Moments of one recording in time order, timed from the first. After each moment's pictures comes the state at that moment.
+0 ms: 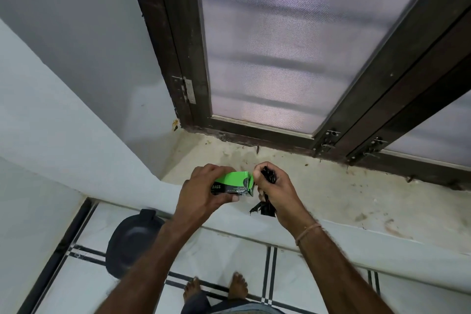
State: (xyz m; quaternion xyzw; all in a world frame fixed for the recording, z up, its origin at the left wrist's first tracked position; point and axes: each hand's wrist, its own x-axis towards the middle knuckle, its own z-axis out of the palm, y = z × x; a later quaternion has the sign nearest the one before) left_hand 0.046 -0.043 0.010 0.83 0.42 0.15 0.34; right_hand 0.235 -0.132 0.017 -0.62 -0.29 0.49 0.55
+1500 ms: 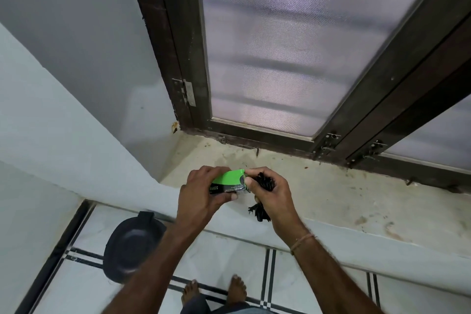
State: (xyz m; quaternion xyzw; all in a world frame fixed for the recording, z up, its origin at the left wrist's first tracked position) left_hand 0.050 -0.046 0.000 0.80 0.47 0.19 0.33; right_hand 0.224 -0.133 0.002 -0.63 -0.29 0.43 0.58
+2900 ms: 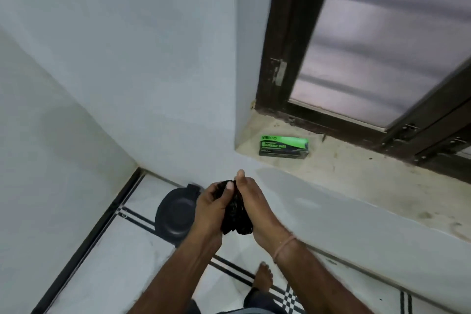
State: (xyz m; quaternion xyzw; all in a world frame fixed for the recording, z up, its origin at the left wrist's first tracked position) left_hand -0.102 -0.126 0.031 0.27 0.57 0.35 0.70; right_hand 0.002 -0.142 0.031 -0.64 -0.26 0.59 0.42
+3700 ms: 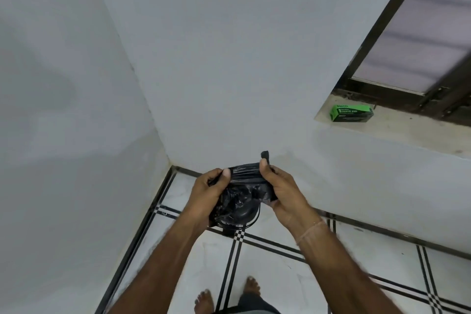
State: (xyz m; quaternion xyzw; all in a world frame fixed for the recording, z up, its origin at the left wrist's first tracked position) left_hand -0.493 -0.115 0.047 0.44 0.47 0.30 0.70; right_hand -0.328 -0.177 0.076 -0.58 -0.15 0.57 0.57
